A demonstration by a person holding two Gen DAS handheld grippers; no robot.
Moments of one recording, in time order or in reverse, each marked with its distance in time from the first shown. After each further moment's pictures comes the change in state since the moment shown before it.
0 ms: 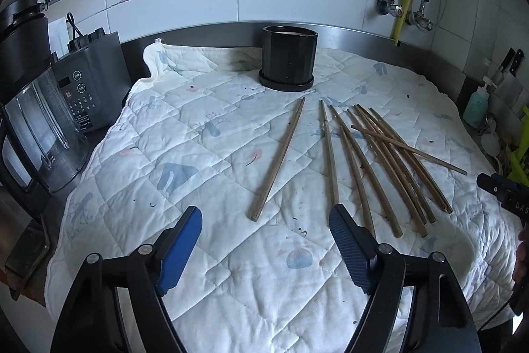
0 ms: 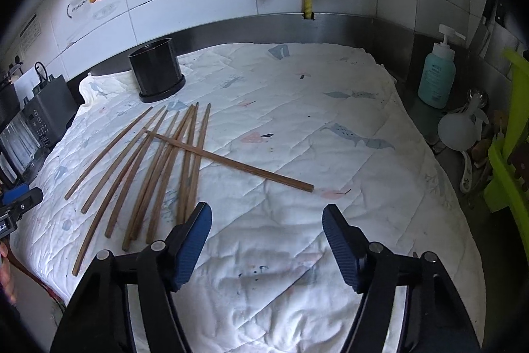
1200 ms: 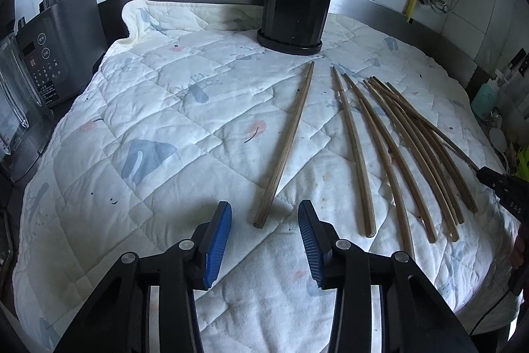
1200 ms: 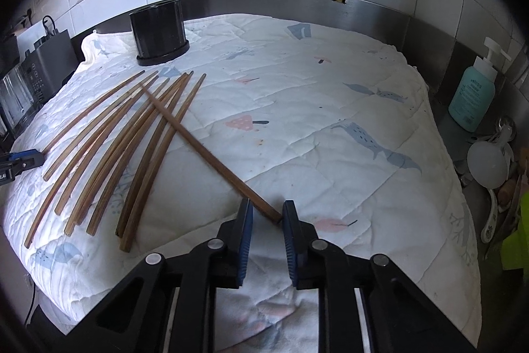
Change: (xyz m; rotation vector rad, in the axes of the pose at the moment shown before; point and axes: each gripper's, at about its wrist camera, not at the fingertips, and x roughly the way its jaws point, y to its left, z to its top) left arm 0.079 0.016 0.002 -0.030 0.124 -0.064; right arm 0.048 -0.013 0.010 -0.189 0.074 0.039
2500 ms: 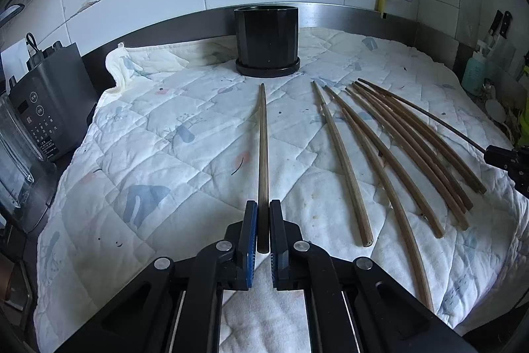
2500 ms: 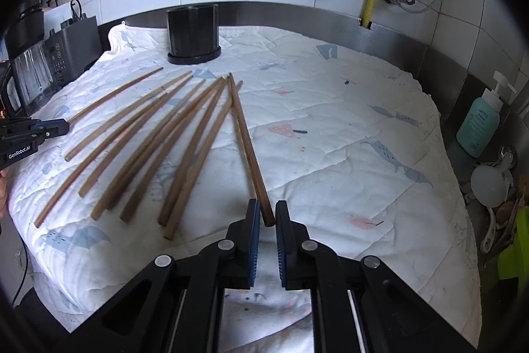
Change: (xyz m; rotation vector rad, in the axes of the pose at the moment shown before) left arm -0.007 -0.018 0.002 0.173 -0.118 0.032; right arm -0.018 0.032 -0.007 -0.093 -0.082 0.014
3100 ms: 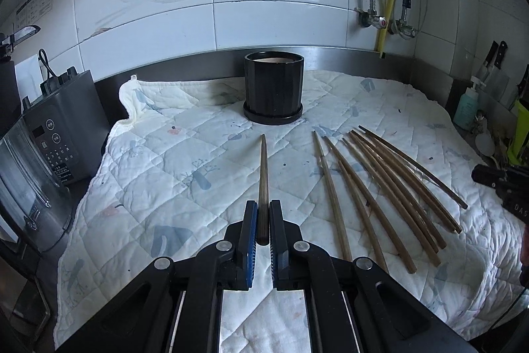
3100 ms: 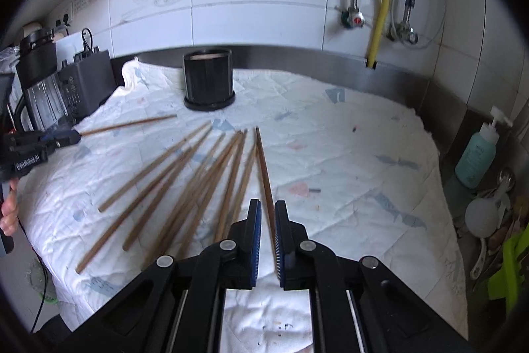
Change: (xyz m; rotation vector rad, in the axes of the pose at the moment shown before) left arm -0.045 0.014 0.035 -0.031 -0.103 -0.014; right arm -0.023 0.013 0.031 0.016 -0.088 0.018
